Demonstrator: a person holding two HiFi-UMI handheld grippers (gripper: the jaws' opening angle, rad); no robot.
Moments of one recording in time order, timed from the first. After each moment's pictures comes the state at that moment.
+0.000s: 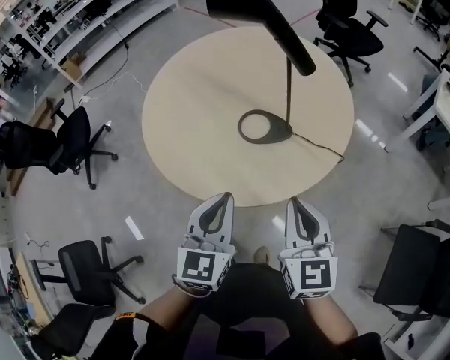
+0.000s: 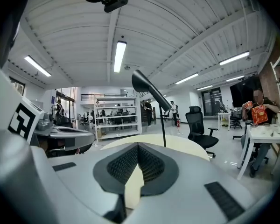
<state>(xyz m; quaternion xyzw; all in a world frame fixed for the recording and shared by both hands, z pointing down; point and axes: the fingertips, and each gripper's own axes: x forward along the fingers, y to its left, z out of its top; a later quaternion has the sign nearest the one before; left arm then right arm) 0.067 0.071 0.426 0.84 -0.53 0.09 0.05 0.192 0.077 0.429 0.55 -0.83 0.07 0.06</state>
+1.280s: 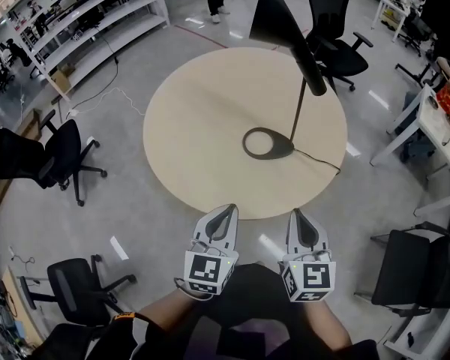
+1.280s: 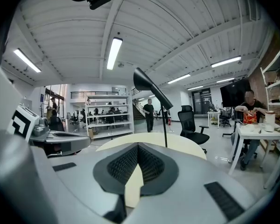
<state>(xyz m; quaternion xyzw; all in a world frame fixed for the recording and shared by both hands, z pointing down) -0.003 0.081 0.430 0.86 -0.49 0.08 0.06 0.130 0.094 0.423 0.60 -0.79 0.09 0.07</state>
